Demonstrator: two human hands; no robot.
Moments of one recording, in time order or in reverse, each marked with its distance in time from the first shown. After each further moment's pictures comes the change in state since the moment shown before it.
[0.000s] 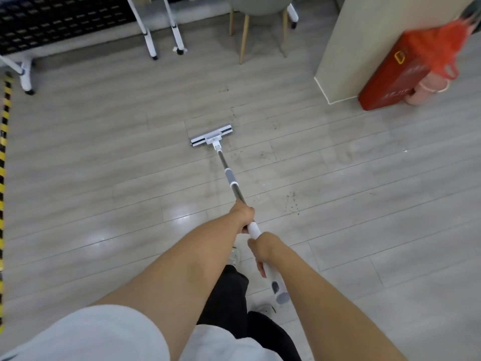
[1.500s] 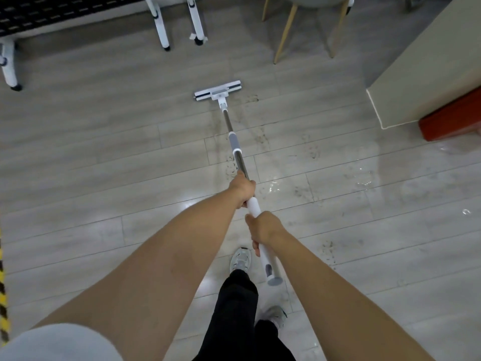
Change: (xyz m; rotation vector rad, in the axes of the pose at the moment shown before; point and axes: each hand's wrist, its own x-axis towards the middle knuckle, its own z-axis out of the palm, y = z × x) left_hand 0.321 0.296 -0.286 -0.070 -0.003 0.020; right_hand 0.199 -0.435 -0.176 0.336 0.007 -0.083
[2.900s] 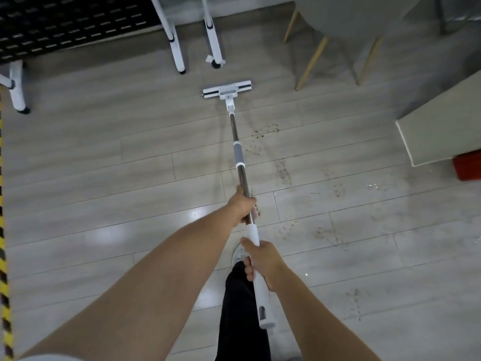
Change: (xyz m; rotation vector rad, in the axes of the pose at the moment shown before) left_hand 0.147 0.117 -0.154 -0.154 -0.103 -0.101; right_hand 0.116 -0.186 0.034 0.433 -0.158 0.068
